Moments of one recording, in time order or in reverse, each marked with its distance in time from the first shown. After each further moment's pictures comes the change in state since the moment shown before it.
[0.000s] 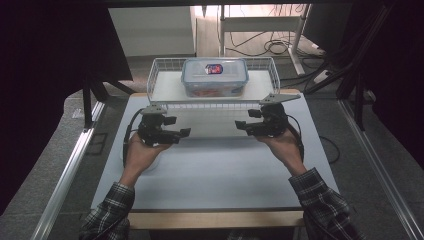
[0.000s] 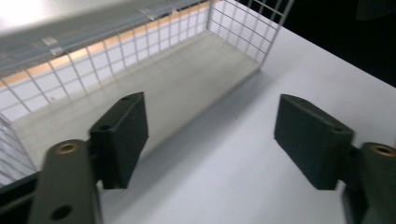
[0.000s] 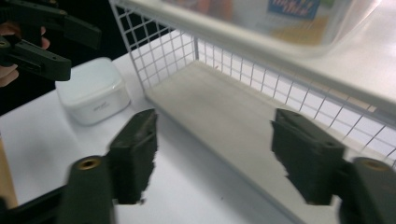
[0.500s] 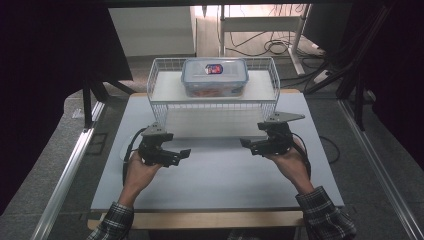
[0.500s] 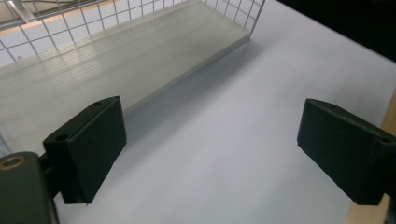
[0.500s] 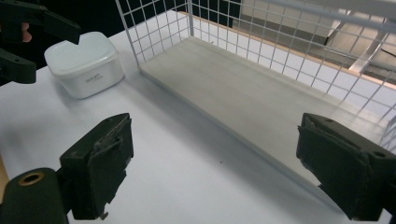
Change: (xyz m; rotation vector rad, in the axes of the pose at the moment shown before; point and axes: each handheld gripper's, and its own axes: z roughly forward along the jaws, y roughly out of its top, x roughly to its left) left arm -0.015 -0.048 0.003 0.024 0.001 -0.001; right arm 0.008 -0.044 -0.010 0.010 -0.044 0.003
